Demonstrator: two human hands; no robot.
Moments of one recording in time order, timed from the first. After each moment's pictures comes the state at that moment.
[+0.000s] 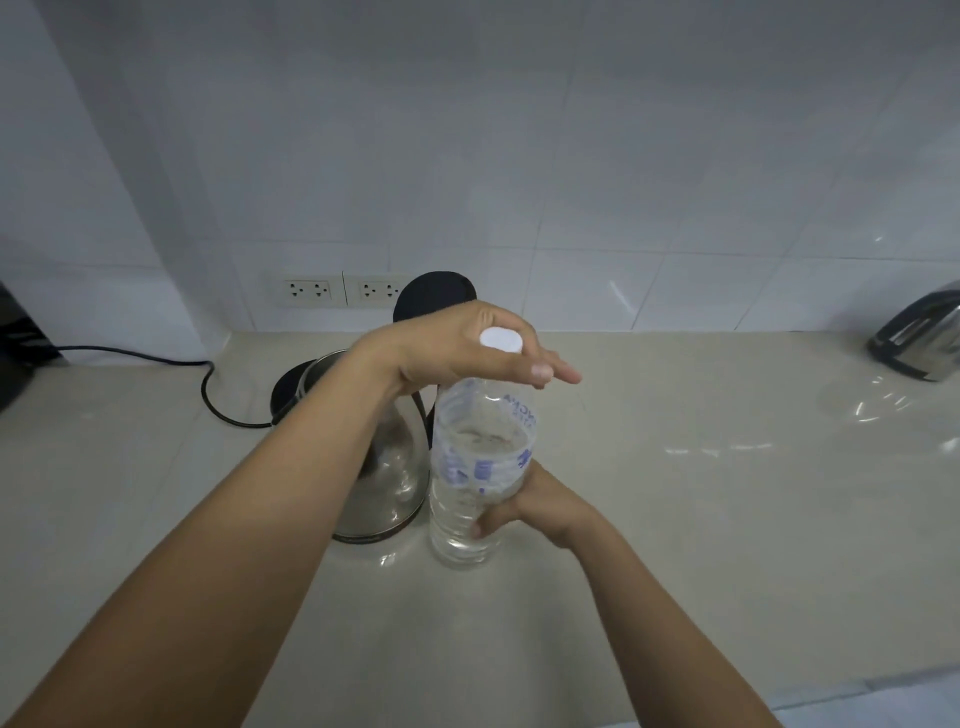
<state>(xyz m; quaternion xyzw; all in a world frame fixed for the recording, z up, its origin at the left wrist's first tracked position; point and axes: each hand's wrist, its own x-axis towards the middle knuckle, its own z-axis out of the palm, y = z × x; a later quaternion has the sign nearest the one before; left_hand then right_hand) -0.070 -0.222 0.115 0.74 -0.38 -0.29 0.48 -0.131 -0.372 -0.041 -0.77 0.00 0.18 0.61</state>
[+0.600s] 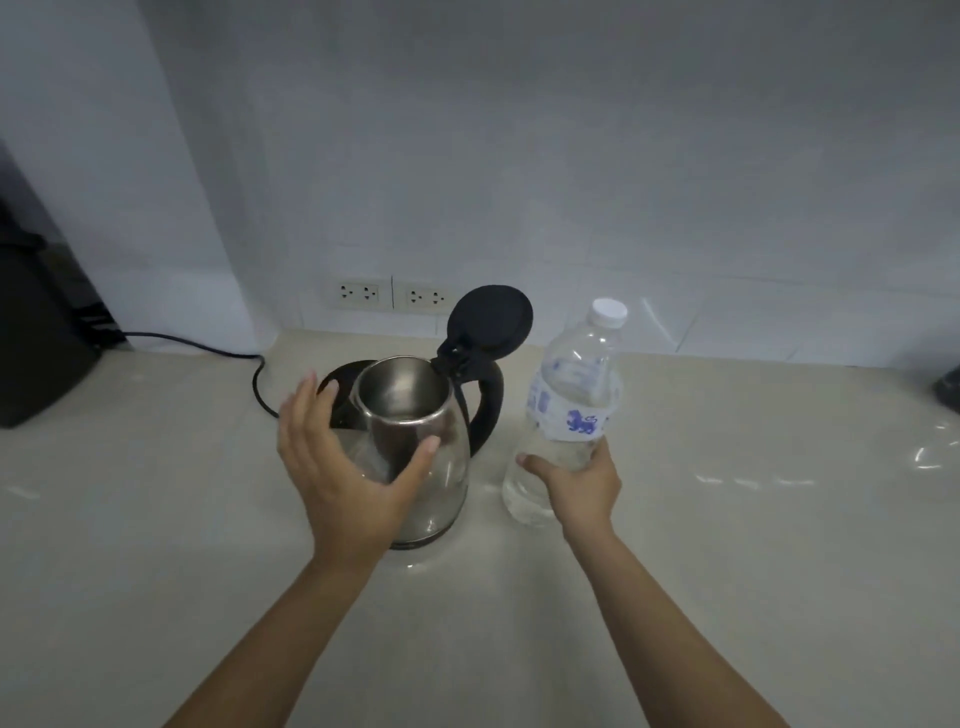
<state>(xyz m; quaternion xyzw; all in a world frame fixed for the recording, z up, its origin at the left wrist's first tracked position) -0.125 -0.146 -0.020 0.82 0.02 0.37 0.43 -0.112 -0.348 -0.039 -0.74 0.25 -0.17 0.60</state>
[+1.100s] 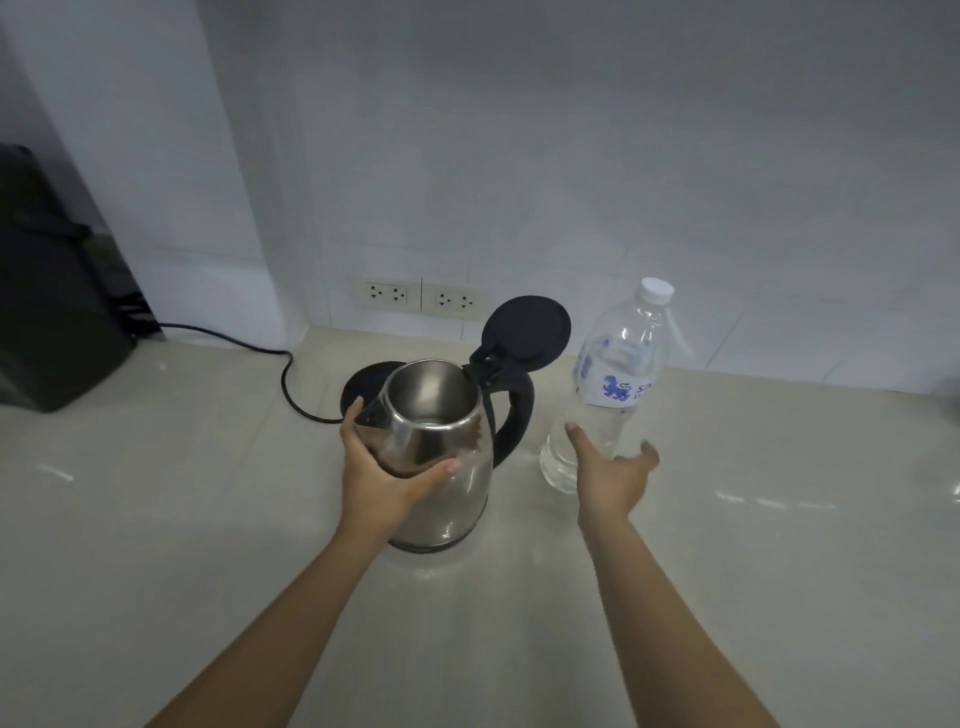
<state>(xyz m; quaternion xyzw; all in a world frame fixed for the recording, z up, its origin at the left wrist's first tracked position) -0.093 -0.126 -0.054 0.75 0.09 0.07 0.65 -0.071 -0.343 -0.050 -0.65 0.40 -0.19 0.62</state>
